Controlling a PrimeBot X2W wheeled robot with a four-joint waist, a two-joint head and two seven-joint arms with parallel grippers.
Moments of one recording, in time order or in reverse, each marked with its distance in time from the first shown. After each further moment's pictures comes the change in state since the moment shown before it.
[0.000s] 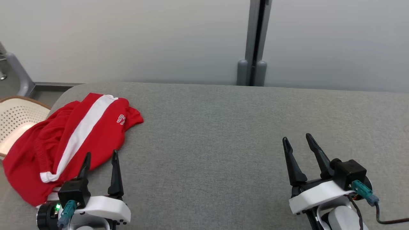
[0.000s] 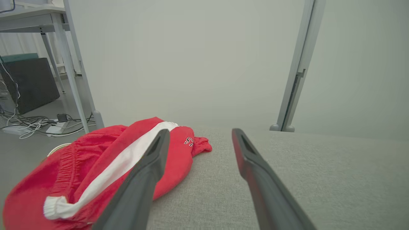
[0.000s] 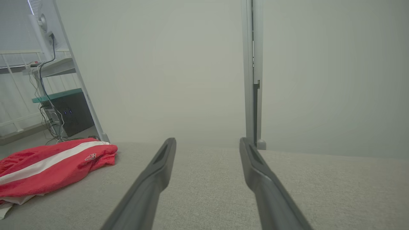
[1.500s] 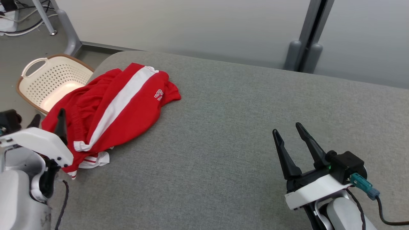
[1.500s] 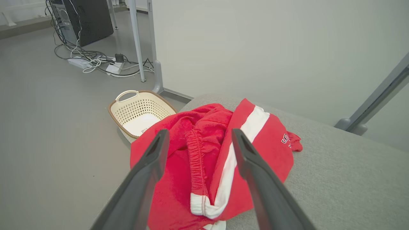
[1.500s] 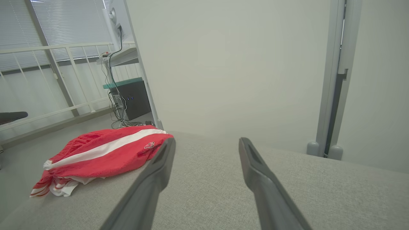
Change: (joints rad) left arm -0.278 0.171 0.139 0.059 -0.194 -0.074 0.478; right arm -0.033 -0.069 0.125 -0.083 0.074 0.000 0.000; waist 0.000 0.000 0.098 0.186
